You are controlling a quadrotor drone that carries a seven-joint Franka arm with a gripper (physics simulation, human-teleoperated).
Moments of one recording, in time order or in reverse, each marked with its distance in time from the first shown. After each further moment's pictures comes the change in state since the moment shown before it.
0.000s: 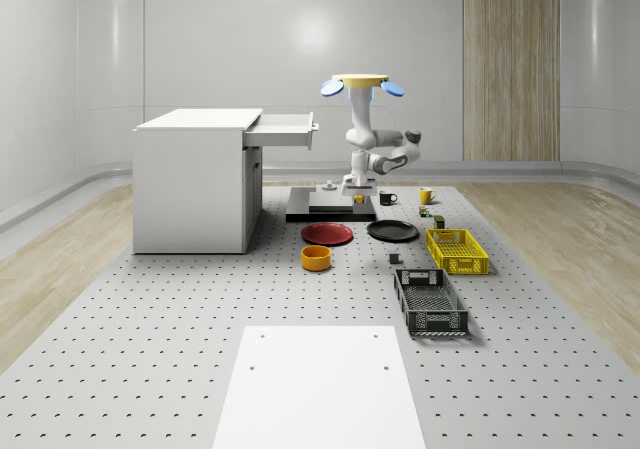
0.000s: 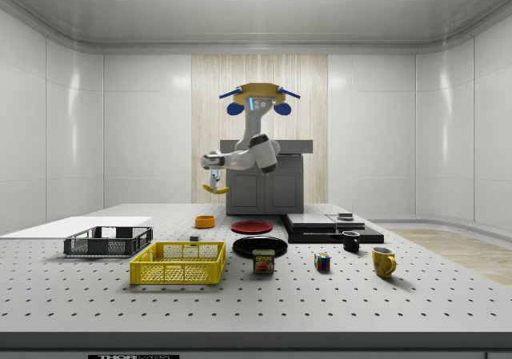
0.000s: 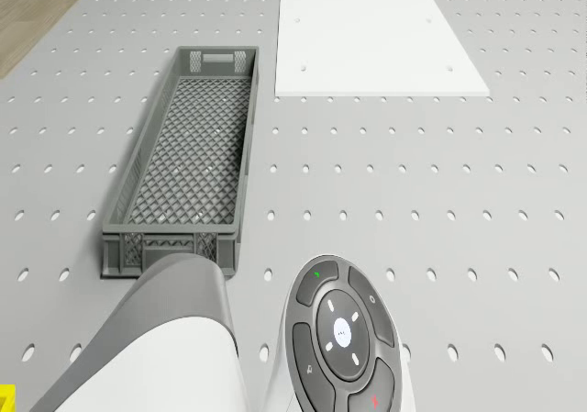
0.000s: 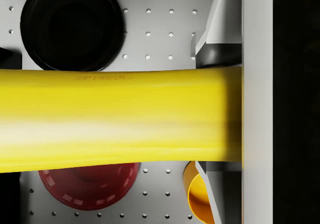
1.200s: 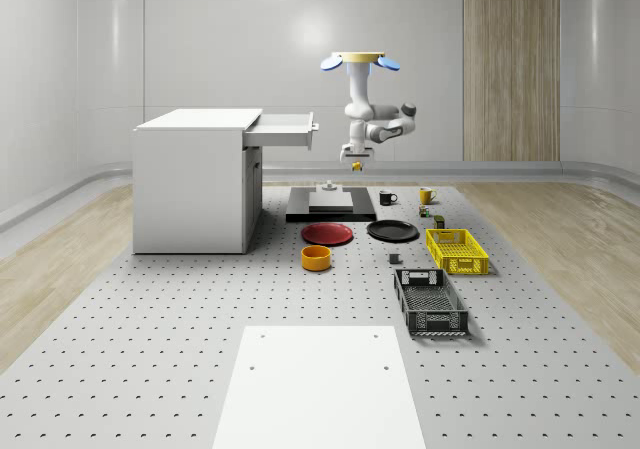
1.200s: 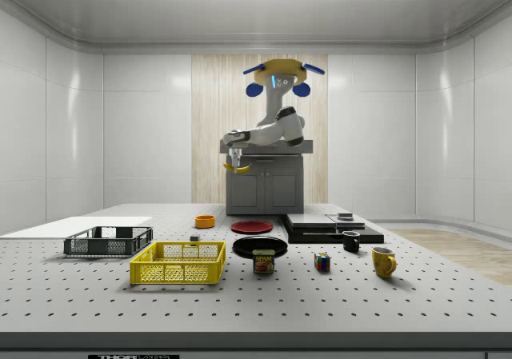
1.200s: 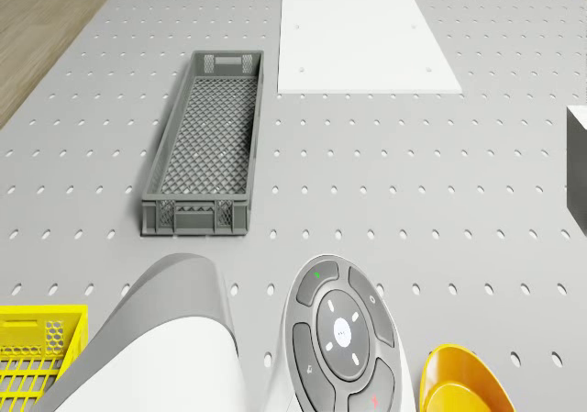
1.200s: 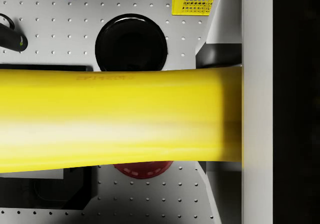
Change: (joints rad) arm 0.000 -0.001 0.000 0.000 0.000 0.001 0.000
